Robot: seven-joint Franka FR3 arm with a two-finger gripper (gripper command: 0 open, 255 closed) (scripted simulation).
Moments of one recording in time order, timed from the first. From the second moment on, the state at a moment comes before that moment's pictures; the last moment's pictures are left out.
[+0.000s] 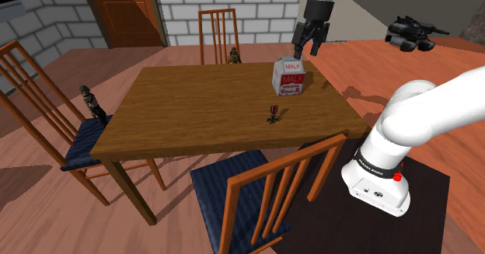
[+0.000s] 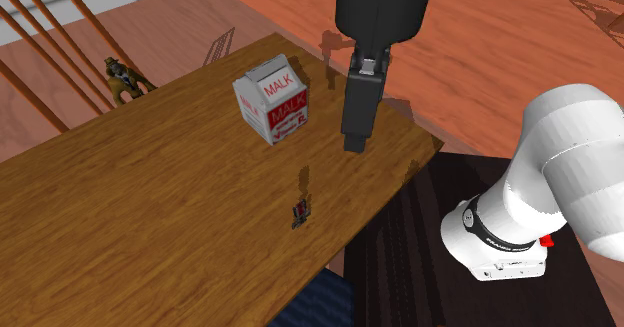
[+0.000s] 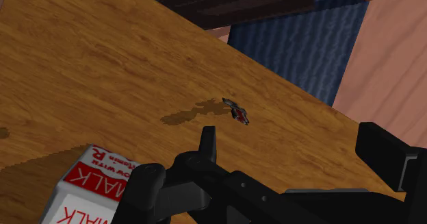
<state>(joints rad) 0.02 -0.74 -0.05 -2.43 0.11 1.68 0.10</state>
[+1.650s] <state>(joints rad) 0.01 -0.24 0.07 -2.69 0.05 2.47 0.19</state>
